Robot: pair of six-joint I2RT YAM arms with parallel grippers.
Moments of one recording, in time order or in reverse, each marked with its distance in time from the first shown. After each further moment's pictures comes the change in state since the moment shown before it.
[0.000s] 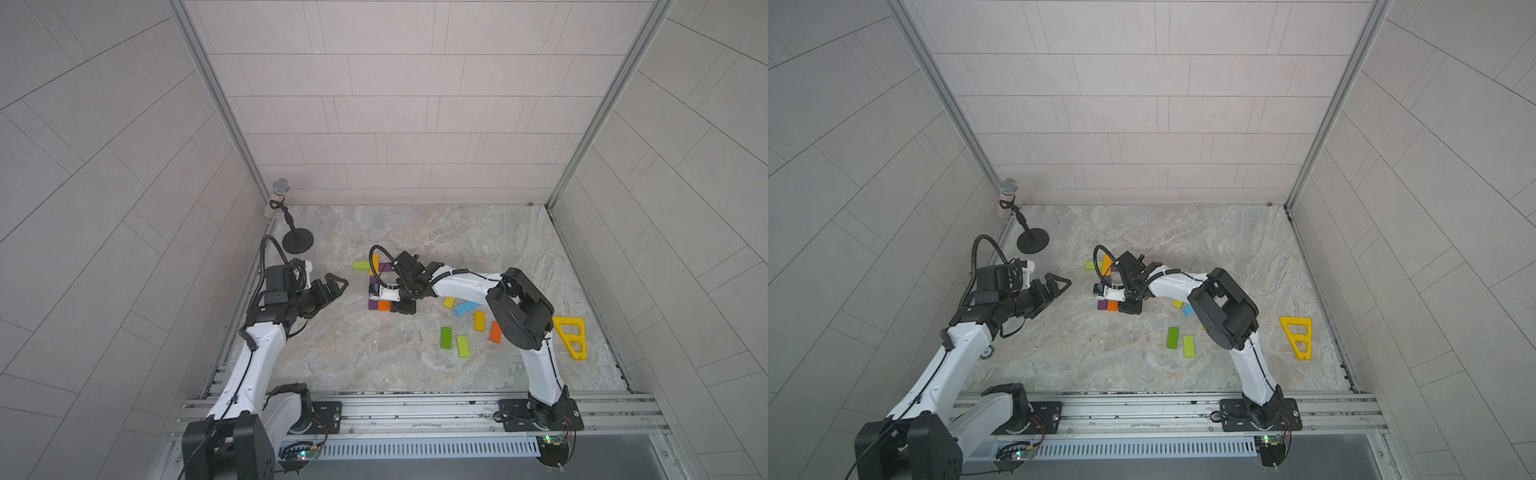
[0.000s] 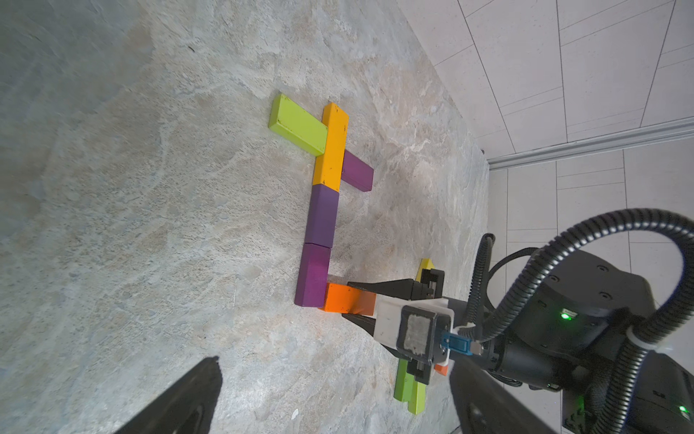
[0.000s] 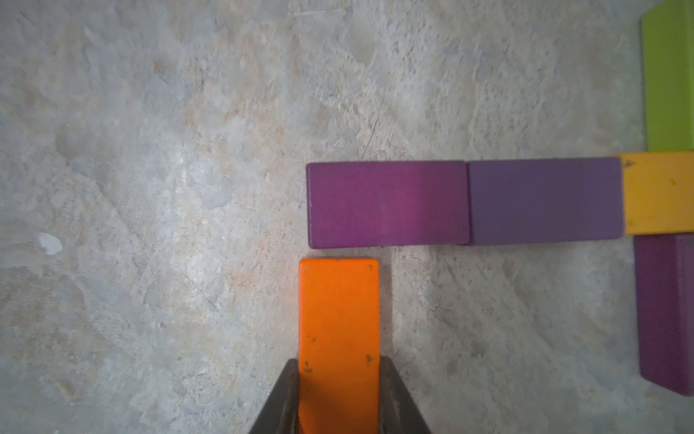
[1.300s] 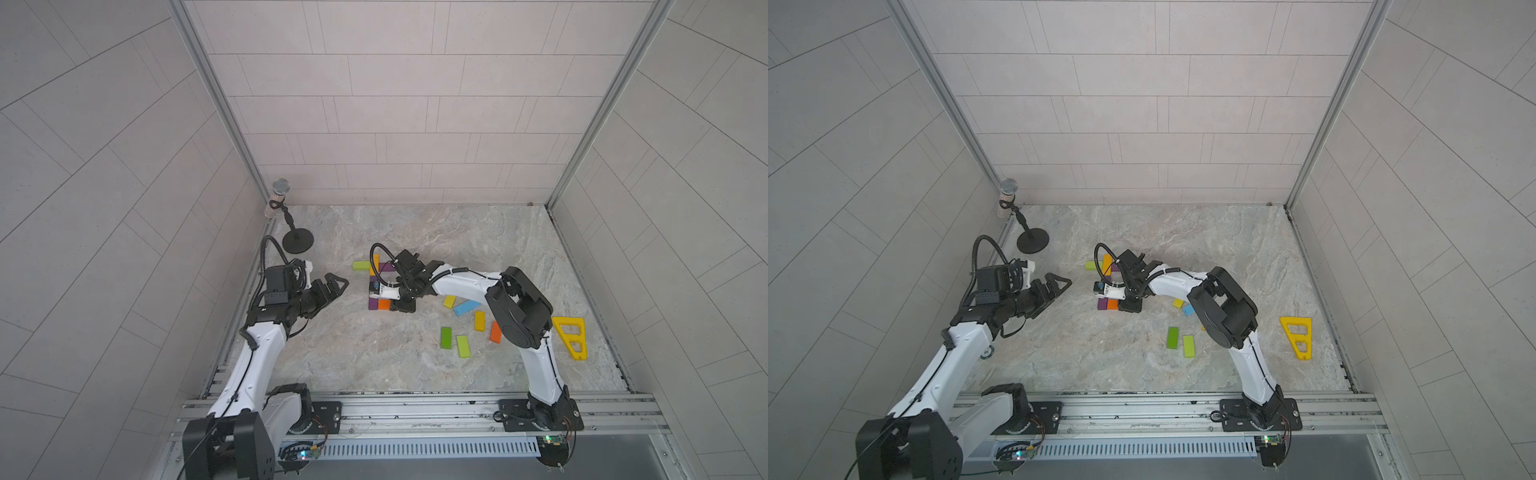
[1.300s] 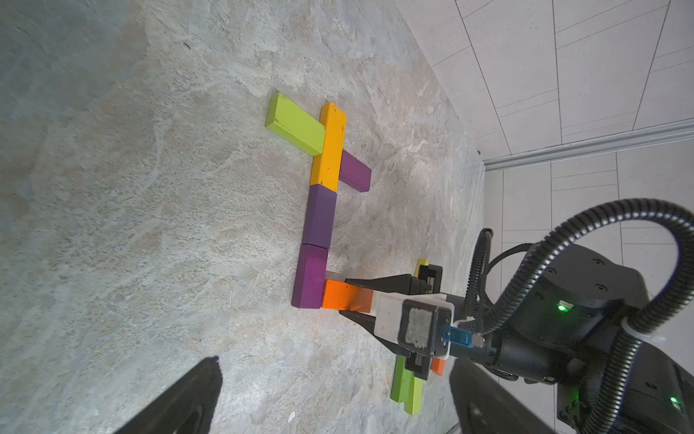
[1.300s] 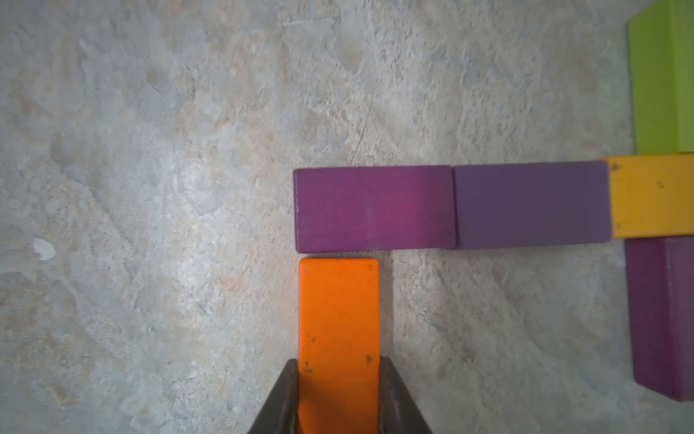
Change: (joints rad) left arm 0.000 0.007 -0.010 0.022 0.011 -0.014; right arm -0.006 0.011 0.015 0.001 -0.024 0.000
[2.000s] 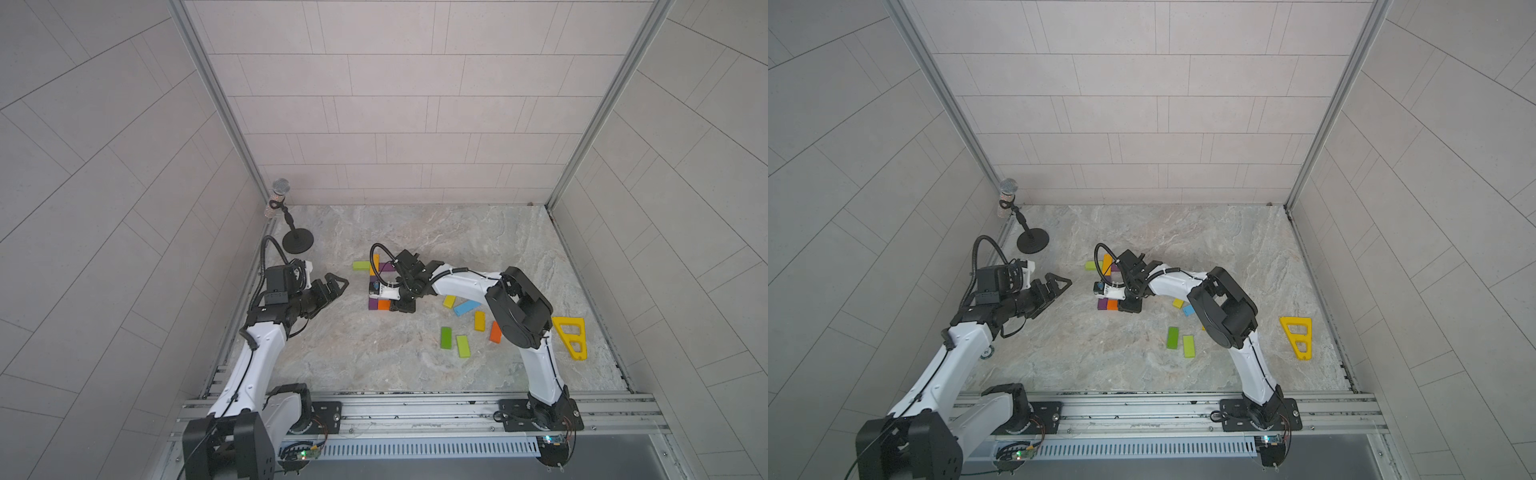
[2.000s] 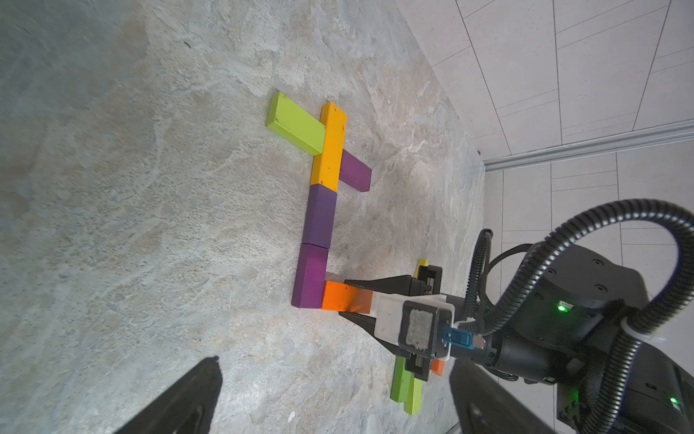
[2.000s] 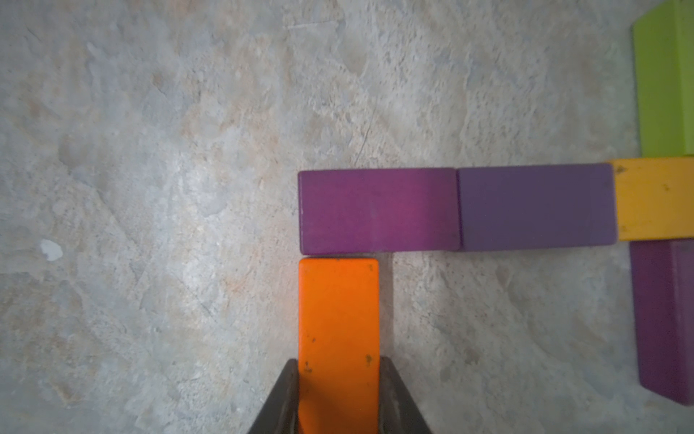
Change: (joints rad) left arm 0.000 0.000 -0.001 0.000 0.000 -0.001; right arm 0.000 0.001 0.000 -0.002 -0.004 0.000
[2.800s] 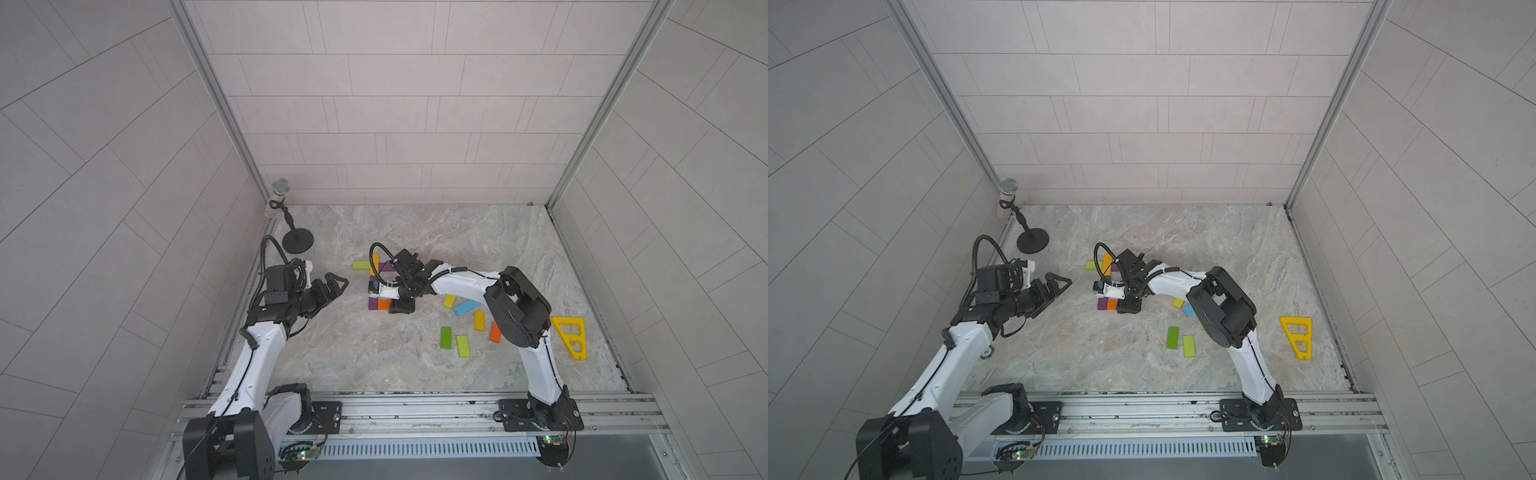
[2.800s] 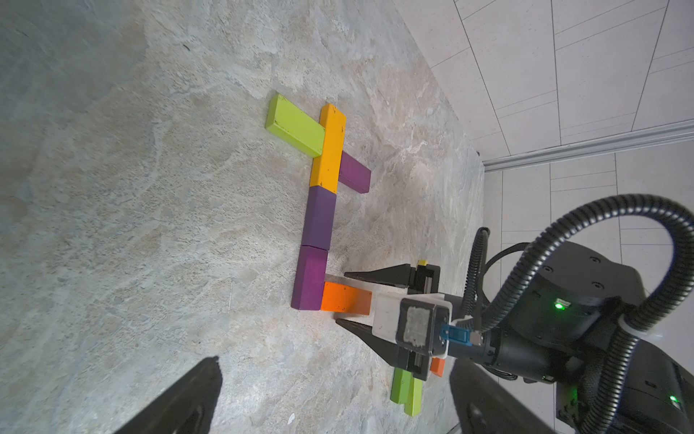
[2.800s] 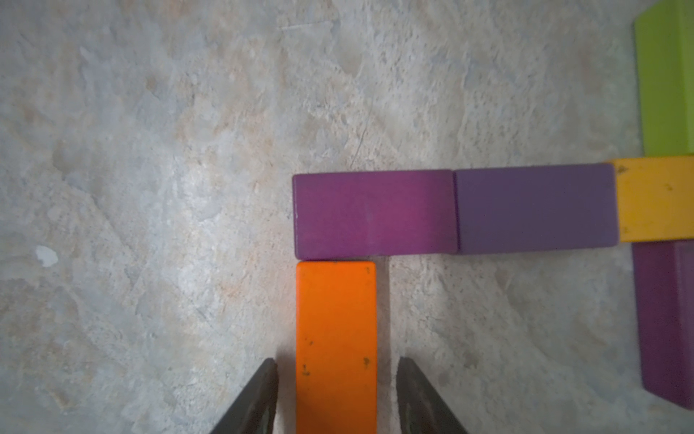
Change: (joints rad) left arm 0.000 0.005 0.000 0.009 0.001 0.000; right arm 0.000 0.012 0.017 -0.010 0.001 0.009
